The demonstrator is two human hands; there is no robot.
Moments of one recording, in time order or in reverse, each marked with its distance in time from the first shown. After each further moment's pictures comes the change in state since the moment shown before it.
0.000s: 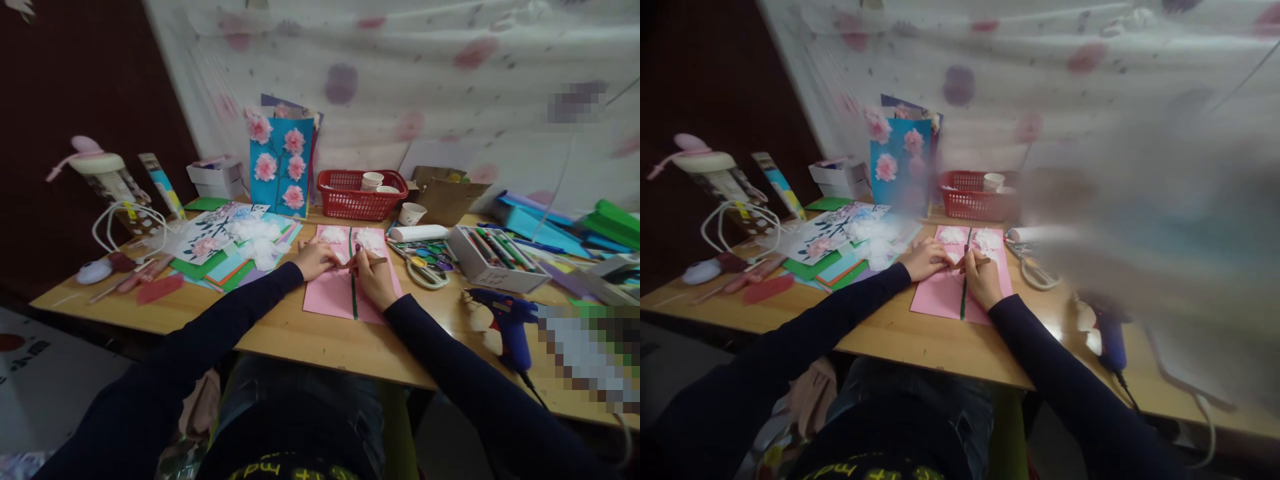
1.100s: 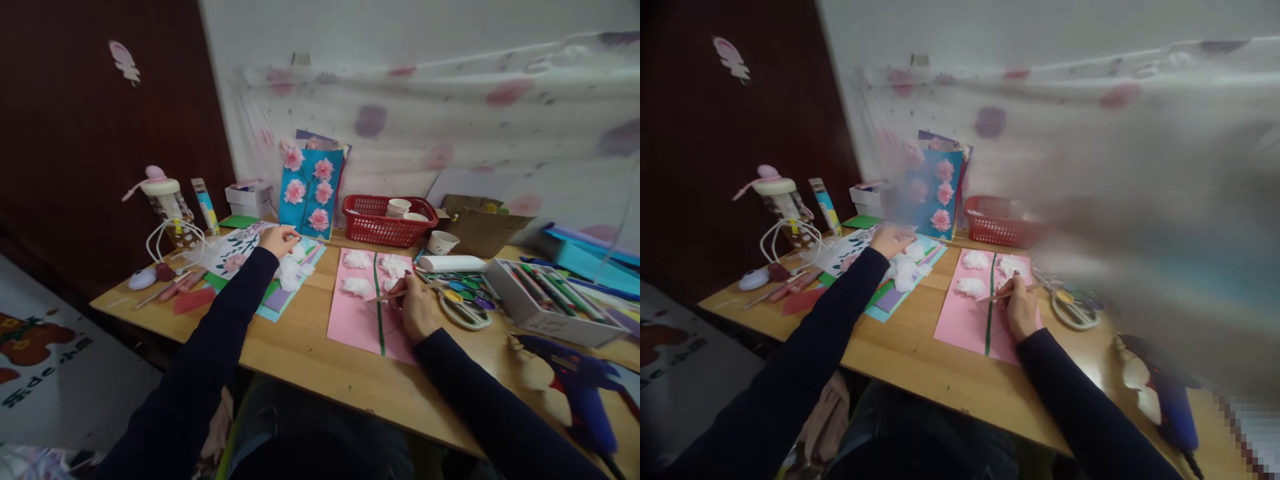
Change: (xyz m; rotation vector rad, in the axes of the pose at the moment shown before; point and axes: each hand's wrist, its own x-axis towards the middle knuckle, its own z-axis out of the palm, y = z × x) left_hand -0.025 -0.087 -0.105 0.031 0.350 -0.490; right_hand 0.010 -0.002 -0.002 0.440 0.218 0.376
